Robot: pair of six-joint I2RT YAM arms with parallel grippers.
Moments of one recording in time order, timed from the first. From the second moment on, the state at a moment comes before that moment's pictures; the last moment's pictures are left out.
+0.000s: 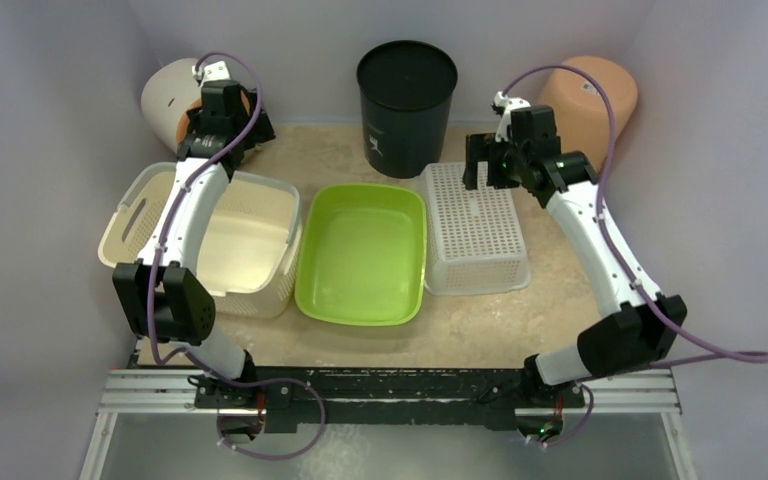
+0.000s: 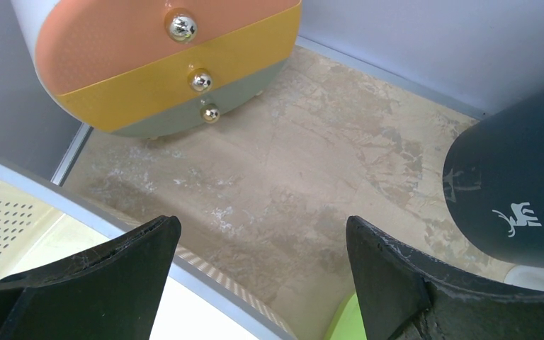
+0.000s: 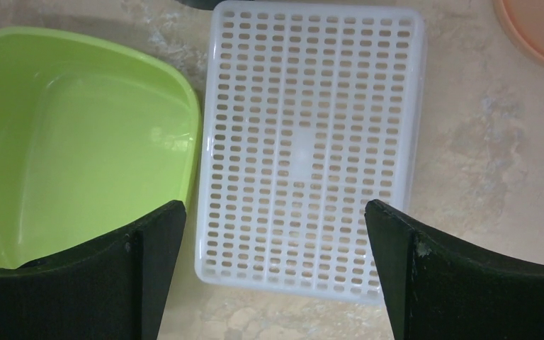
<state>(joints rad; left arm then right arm) -0.08 1.61 1.61 -0.51 -0.32 -0.32 0.27 1.49 1.58 -0.81 0.03 0.11</state>
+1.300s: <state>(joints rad) -0.08 1.55 1.53 -0.51 -0.32 -0.34 0.40 1.89 1.52 -0.39 -0.15 0.17</state>
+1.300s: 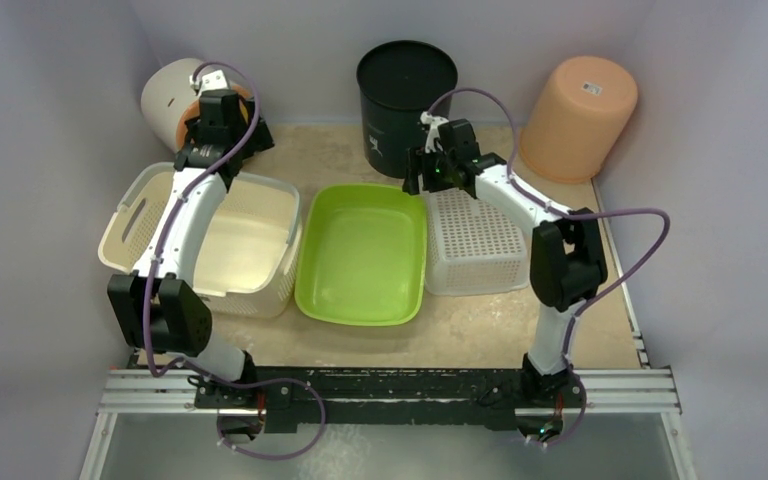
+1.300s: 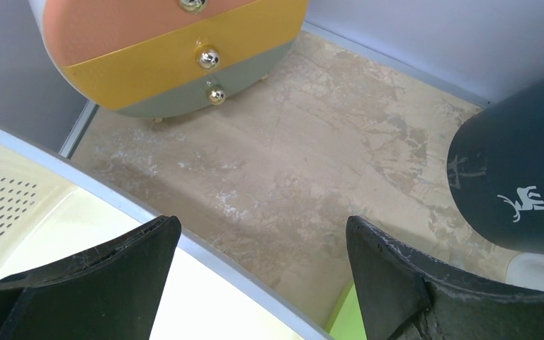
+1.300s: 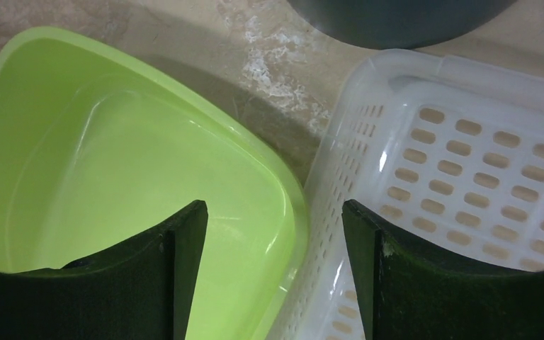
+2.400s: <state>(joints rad) -0.08 1.53 1.51 -0.51 -0.34 -0.34 0.09 1.63 1.12 -0.39 0.06 0.18</state>
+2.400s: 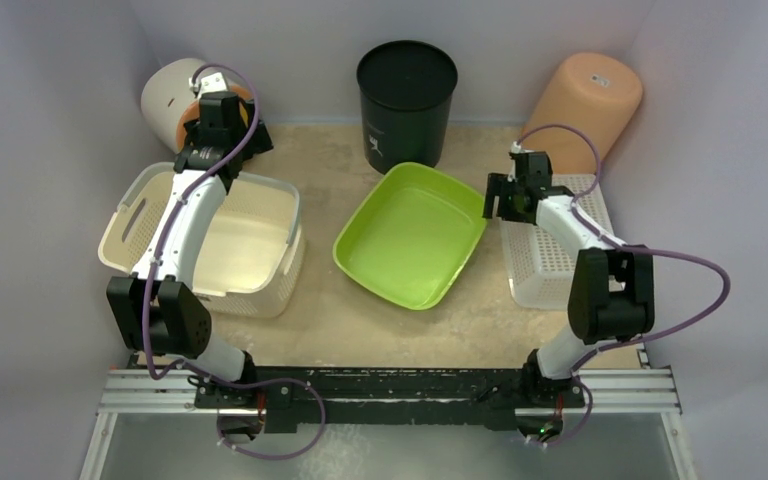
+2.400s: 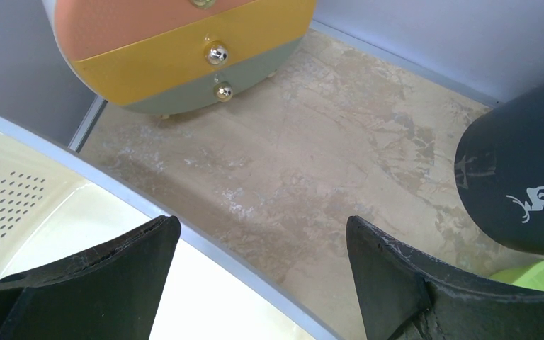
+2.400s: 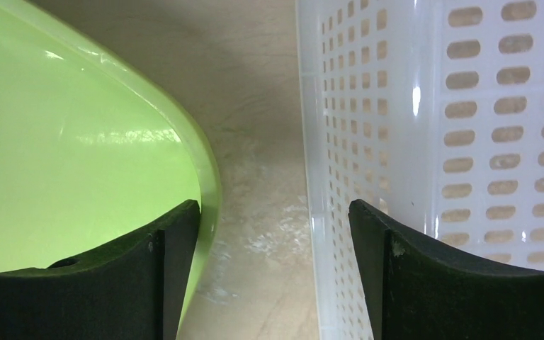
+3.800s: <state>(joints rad) -0.08 1.51 1.44 -0.48 -0.35 -0.36 0.77 1.57 1.35 -0.66 -0.05 0.00</state>
